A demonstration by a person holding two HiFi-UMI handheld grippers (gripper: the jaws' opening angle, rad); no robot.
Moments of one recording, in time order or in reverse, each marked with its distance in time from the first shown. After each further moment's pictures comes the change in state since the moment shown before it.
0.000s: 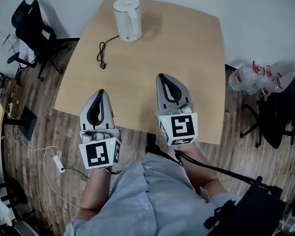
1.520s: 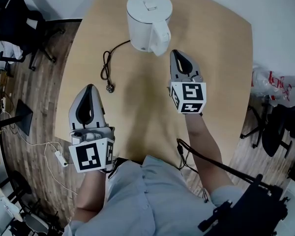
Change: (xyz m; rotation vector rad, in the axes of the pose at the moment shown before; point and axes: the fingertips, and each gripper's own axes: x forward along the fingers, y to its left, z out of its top) left arm 0.162 0.119 -0.073 -0.055 0.174 0.044; right arm 0.248 -0.086 -0.118 0.010 0.247 -0.037
